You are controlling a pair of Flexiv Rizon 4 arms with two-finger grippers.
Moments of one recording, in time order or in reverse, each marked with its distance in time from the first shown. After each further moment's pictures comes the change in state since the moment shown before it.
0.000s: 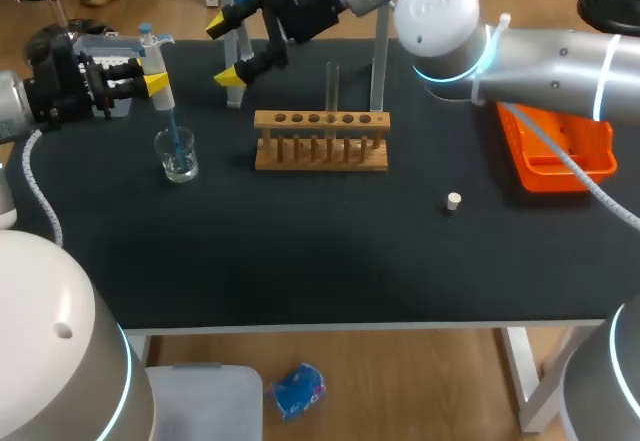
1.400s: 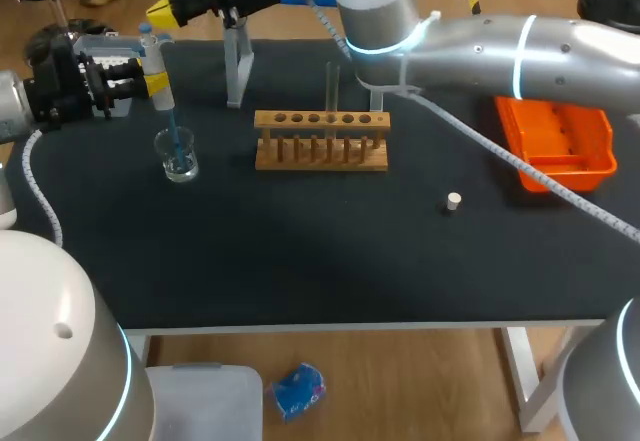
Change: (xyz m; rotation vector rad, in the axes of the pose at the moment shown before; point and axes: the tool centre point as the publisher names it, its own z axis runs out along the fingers) left arm 0.000 0.000 0.000 0.000 0.000 0.000; right arm -0.062 0.060 0.058 -0.262 0.100 0.063
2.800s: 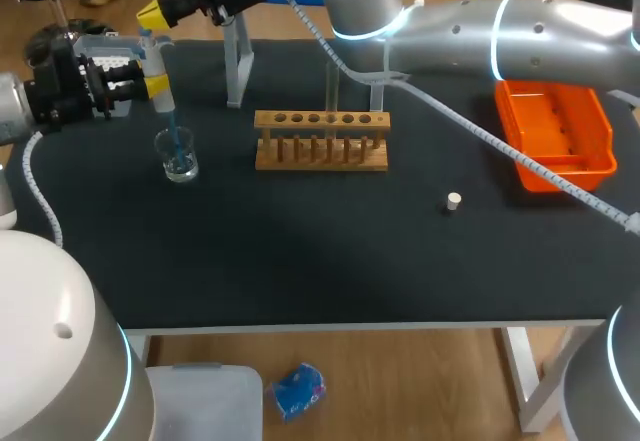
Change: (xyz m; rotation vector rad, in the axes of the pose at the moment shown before) left arm 0.001 0.003 0.000 -0.001 -0.001 0.000; right arm -0.017 -0.014 0.013 0.021 0.050 0.040
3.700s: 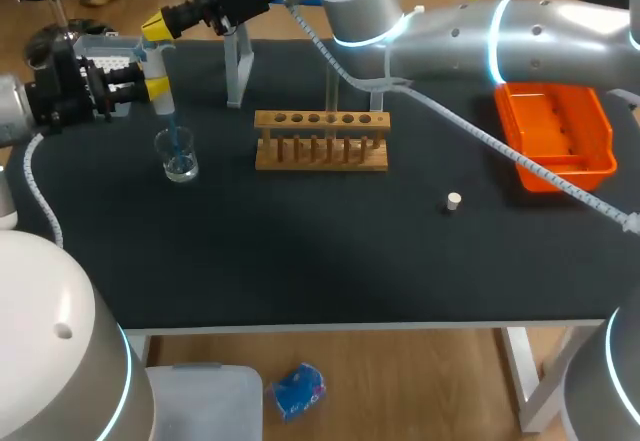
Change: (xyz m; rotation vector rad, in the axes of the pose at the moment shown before) left arm 0.001 0.003 0.000 -0.001 0.000 0.000; right arm 0.001 -0.018 0.003 0.008 0.005 0.047
